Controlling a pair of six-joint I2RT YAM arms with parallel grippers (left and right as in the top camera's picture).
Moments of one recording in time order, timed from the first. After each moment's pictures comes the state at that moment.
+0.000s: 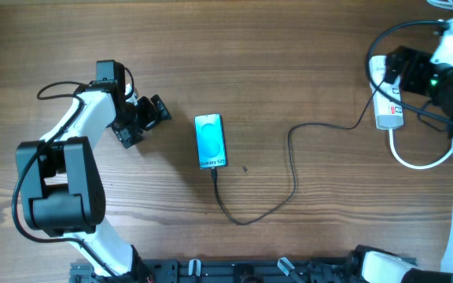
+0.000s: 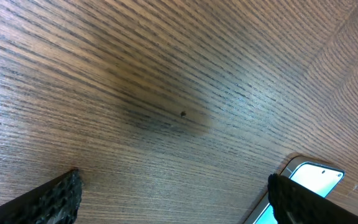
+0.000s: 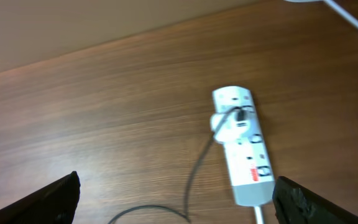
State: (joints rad) left arm 0.06 1.90 1.19 -0.71 0.31 -0.49; right arm -0.25 1.38 1.41 -0.80 -0.20 0.04
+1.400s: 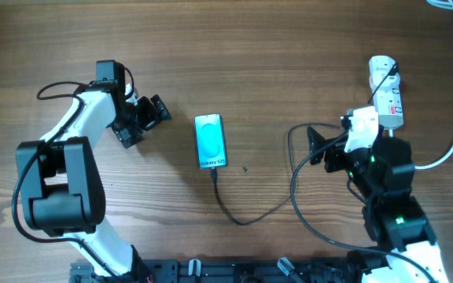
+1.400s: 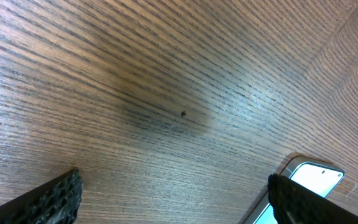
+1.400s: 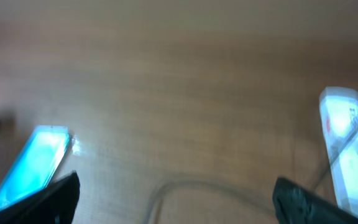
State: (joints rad) left arm 0.06 1.90 1.19 -0.71 0.31 -0.49; right arm 0.17 0.74 0.50 -0.19 -0.10 0.03
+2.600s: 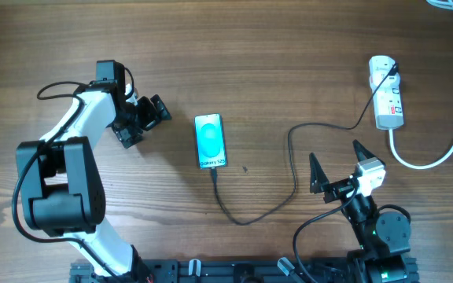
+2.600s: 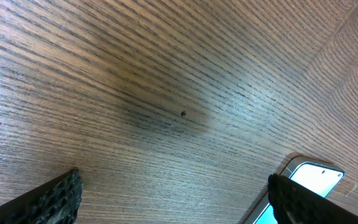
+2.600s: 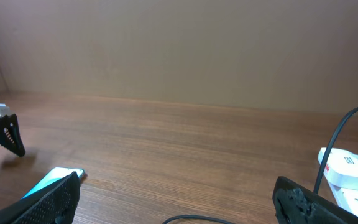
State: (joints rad) left arm 0.06 1.90 1.19 -0.71 0.31 -0.49; right arm 0.17 0.02 0.01 0.01 -0.13 0.04
